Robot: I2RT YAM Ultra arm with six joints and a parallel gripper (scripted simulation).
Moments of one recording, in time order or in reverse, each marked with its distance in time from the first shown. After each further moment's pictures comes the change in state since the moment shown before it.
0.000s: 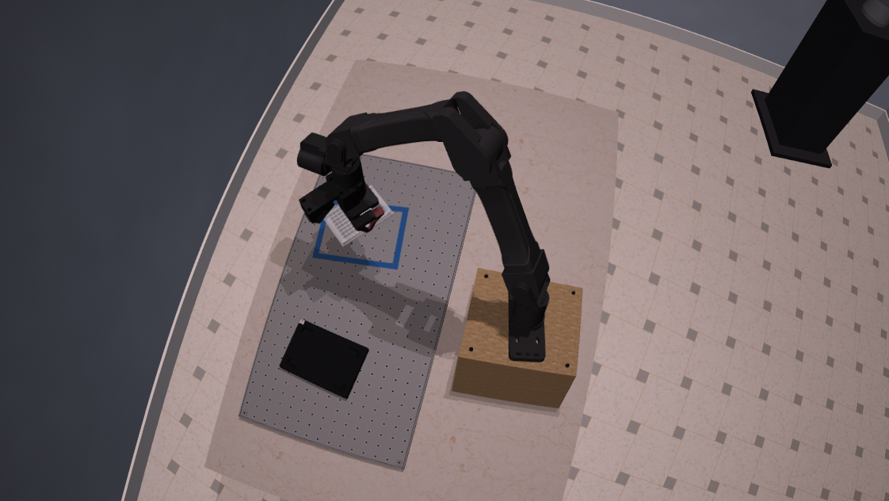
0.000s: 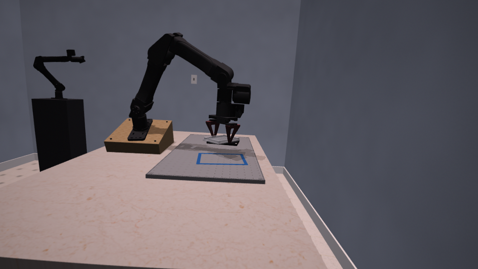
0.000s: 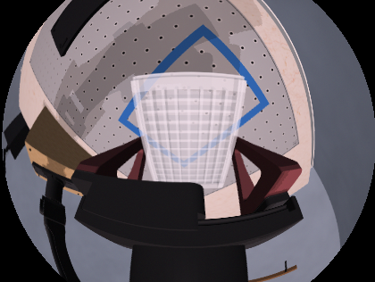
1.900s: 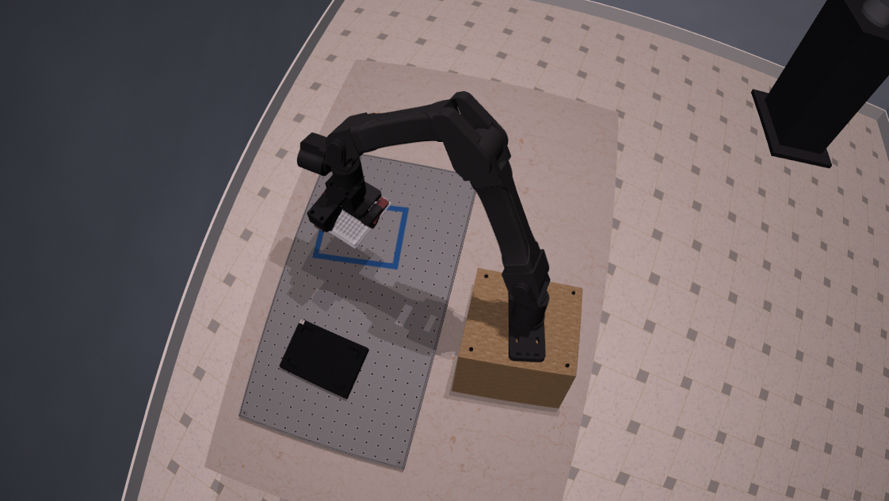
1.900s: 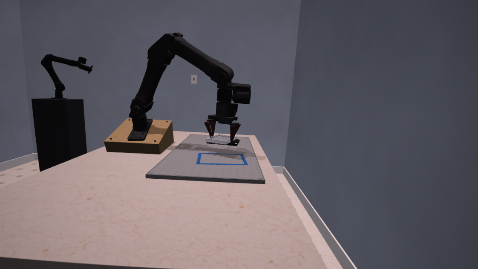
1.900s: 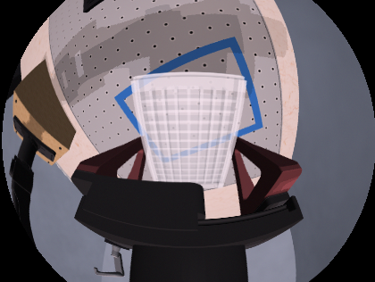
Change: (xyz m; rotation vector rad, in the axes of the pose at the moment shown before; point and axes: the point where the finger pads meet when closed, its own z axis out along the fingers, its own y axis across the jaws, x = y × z) arm 0.000 0.000 0.000 0.000 0.000 -0.343
